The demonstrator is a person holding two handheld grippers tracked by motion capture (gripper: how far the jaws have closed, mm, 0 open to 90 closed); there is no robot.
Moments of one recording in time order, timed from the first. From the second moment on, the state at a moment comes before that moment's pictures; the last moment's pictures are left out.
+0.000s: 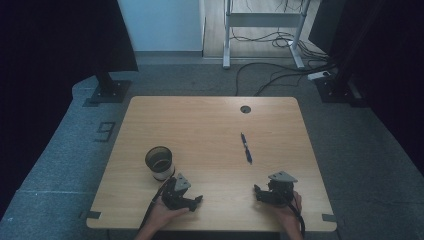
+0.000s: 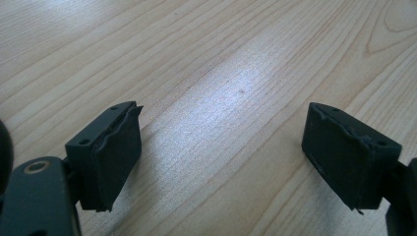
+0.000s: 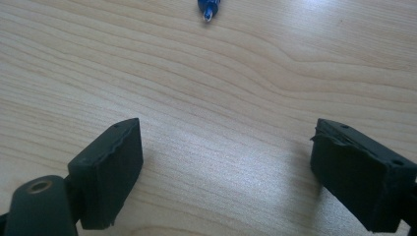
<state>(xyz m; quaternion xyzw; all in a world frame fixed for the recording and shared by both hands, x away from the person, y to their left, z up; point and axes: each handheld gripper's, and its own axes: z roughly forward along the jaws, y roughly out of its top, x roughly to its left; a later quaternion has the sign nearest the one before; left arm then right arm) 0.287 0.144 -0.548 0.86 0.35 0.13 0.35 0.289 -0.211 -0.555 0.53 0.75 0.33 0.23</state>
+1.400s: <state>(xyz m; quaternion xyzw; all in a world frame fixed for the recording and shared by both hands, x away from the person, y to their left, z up) 0.275 0.181 -0.495 0.80 0.37 0.17 0.43 0.290 -0.211 -0.555 0.53 0.74 0.33 0.23</state>
